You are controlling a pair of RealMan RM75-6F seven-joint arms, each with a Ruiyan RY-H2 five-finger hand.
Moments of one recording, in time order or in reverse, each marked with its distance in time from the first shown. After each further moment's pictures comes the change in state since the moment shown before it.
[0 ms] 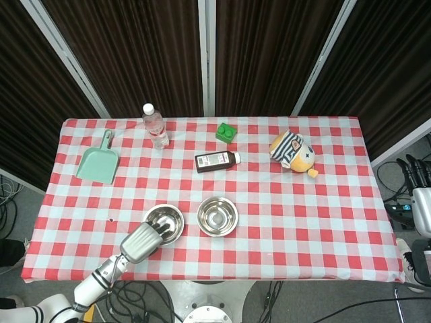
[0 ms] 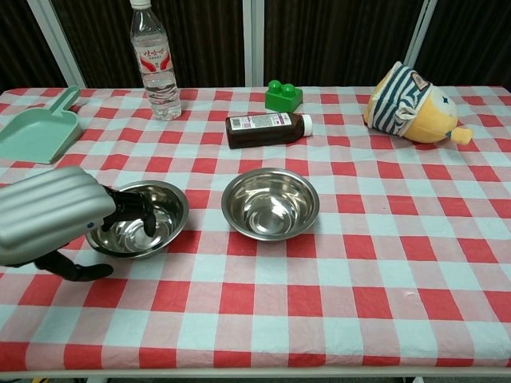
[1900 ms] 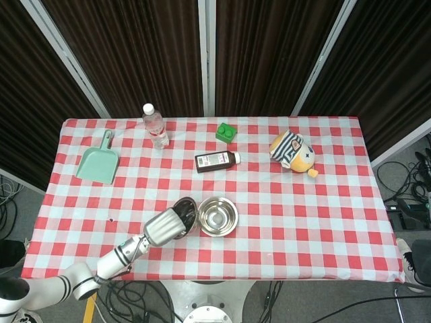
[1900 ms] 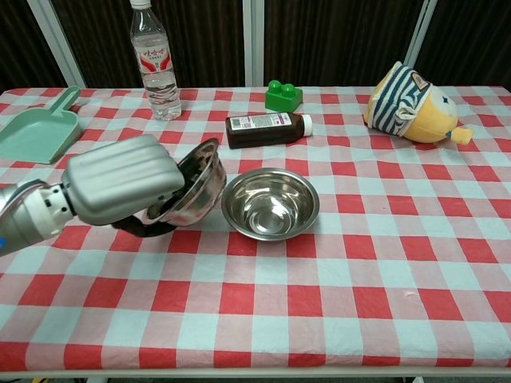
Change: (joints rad) left arm -0.226 -0.132 -0.052 0.246 0.073 -0.010 -0.066; right arm -0.022 0.026 0.041 0.019 0.027 0.022 0.075
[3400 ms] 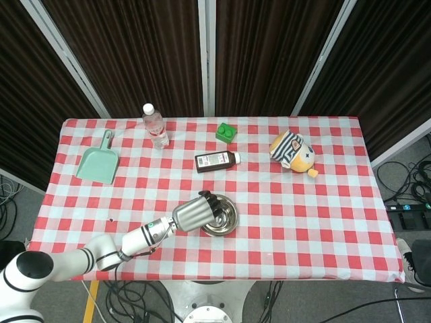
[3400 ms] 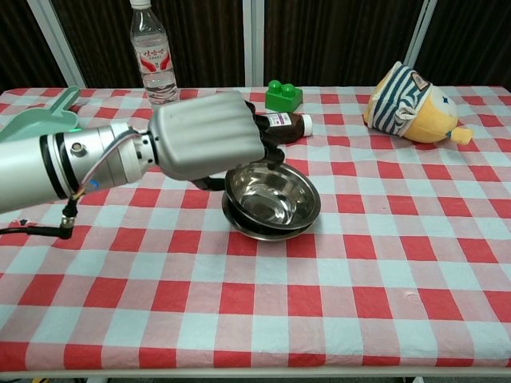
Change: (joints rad) left arm -0.248 -0.003 -0.058 0.017 -0.008 -0.089 0.217; right arm -0.055 0.023 0.059 0.066 0.013 0.067 0.189
